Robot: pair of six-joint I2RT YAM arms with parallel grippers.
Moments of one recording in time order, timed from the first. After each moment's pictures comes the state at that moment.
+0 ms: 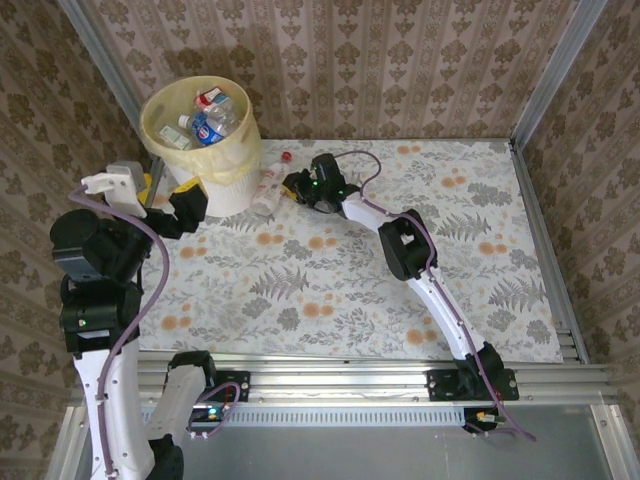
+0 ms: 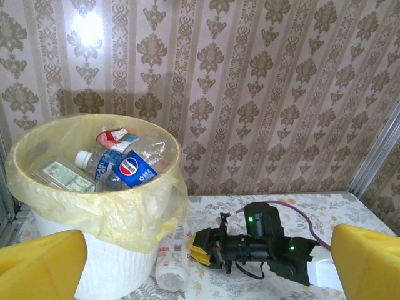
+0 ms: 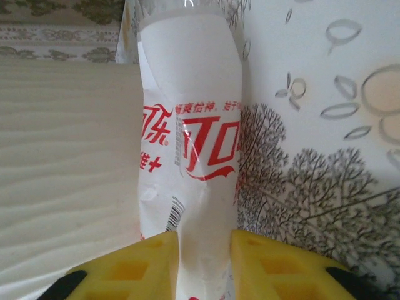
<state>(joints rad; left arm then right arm) 0.04 0.73 1.29 -0.60 0.39 -0.16 0.52 2.78 2.29 0.05 -0.45 1.28</state>
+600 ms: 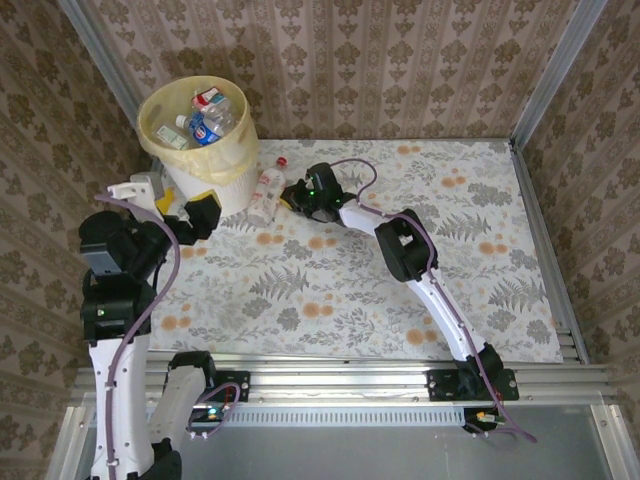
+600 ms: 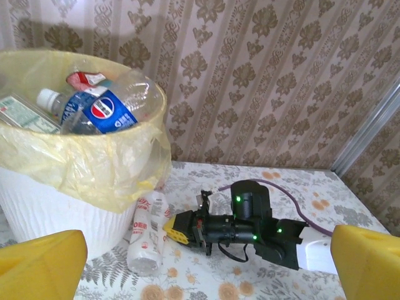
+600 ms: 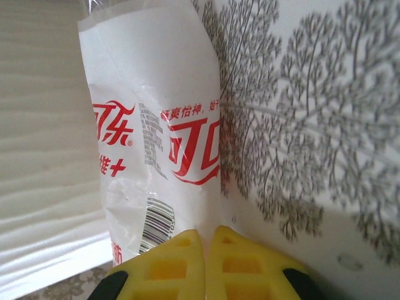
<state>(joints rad) 0.01 0.70 1.10 -0.54 0.42 -0.24 0.54 2.70 2.11 0.14 -0.47 1.27</state>
